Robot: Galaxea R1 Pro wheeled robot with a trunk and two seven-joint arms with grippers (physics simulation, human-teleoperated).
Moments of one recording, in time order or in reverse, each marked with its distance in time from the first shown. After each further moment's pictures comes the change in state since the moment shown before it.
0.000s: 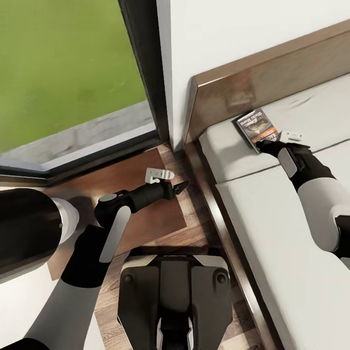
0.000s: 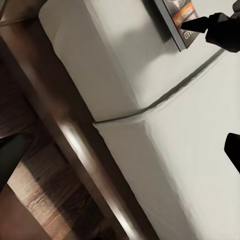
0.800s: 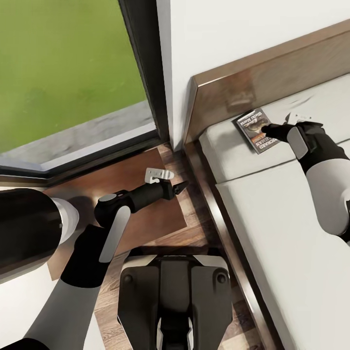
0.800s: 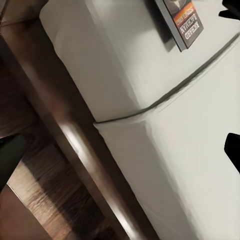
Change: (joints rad) left arm 0.000 0.001 0.002 0.000 0.000 -0.001 -0.001; right arm -0.120 -0.010 0.002 0.003 0.007 0.114 -0.005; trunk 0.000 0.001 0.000
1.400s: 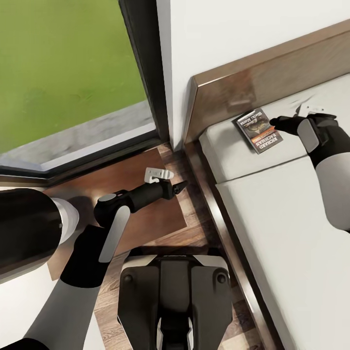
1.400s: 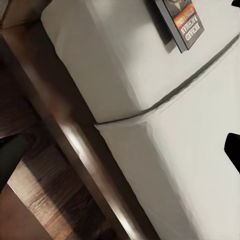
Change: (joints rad) left arm 0.000 0.001 0.001 -0.004 -0.001 0.000 0.002; right arm -0.040 -0.033 0.000 -0.002 -0.001 0.002 0.006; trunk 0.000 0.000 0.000
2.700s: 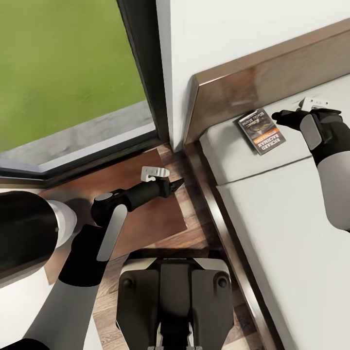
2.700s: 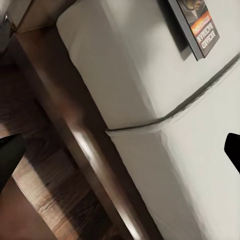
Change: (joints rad) left arm 0.000 -0.001 0.031 -0.001 -0.003 0.002 0.001; right arm -0.002 -0.002 0.003 -0.050 0.000 -0.001 0.002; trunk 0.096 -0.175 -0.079
